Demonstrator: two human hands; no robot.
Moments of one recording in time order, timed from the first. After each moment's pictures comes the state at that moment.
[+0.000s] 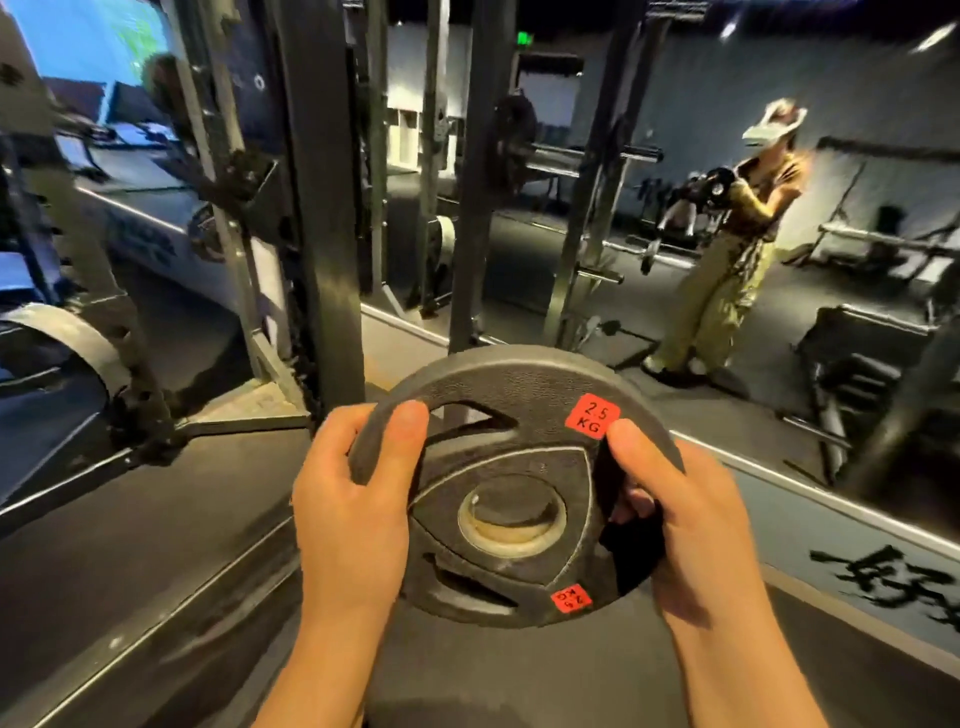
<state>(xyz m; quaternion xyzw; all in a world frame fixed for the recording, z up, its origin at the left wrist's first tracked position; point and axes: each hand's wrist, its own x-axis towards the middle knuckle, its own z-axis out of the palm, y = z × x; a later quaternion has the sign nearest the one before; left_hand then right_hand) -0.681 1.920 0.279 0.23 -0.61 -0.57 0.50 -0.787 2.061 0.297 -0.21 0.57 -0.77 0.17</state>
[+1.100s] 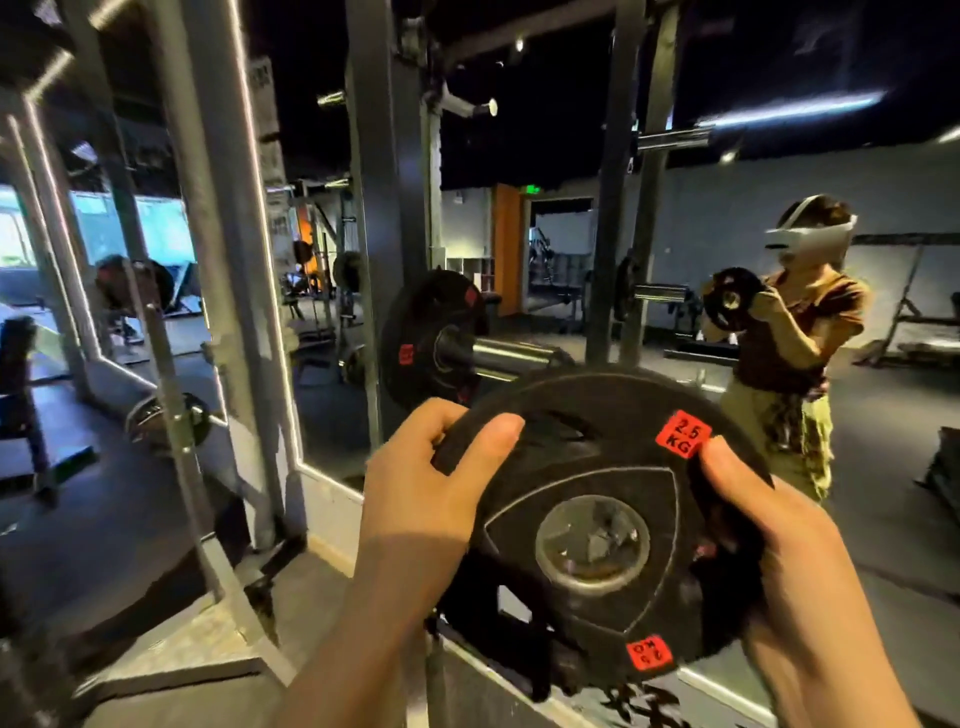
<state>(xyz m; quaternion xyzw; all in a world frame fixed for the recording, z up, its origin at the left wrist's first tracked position) -1.190 1.736 0.386 0.13 -0.73 -0.45 0.50 -1.294 1.896 0.368 -0.21 0.52 -0.82 0.13</state>
